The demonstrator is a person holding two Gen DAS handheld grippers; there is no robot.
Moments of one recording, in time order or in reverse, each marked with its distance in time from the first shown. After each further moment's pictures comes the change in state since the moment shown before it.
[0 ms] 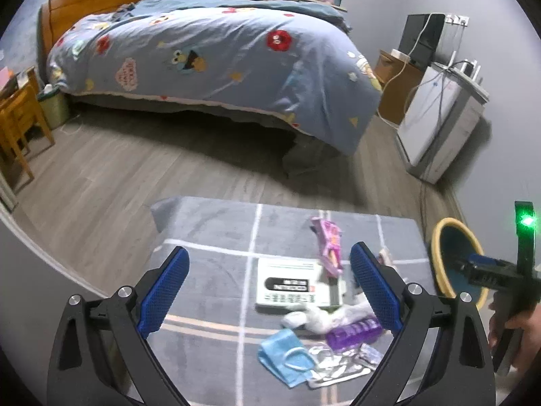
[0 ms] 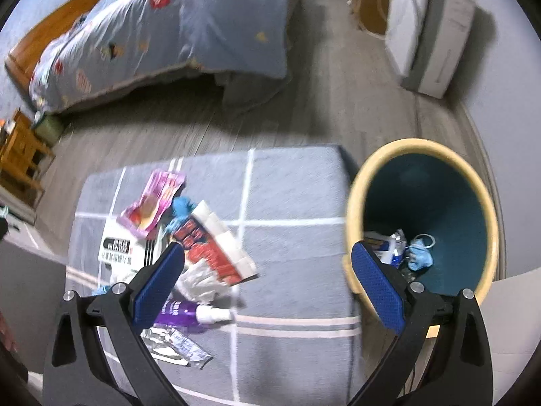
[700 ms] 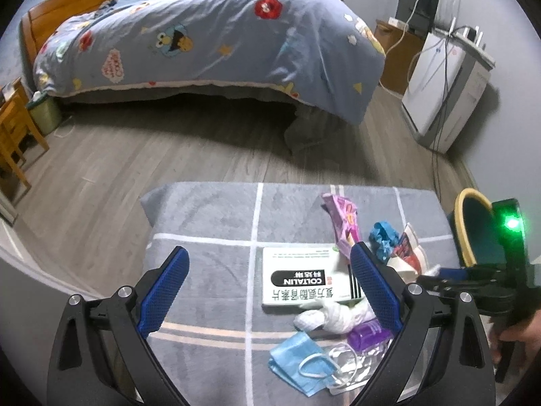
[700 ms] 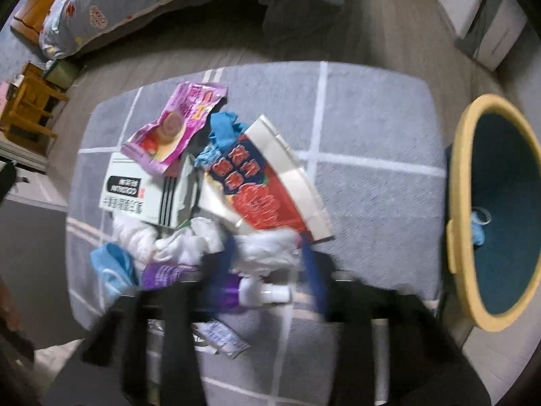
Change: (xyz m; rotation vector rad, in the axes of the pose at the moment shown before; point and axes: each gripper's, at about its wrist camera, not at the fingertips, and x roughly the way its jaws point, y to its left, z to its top) left arm 0.056 -0.014 -0.007 0.084 0.101 0.025; right arm 0.077 0.045 -0.023 -0.062 0.274 0.122
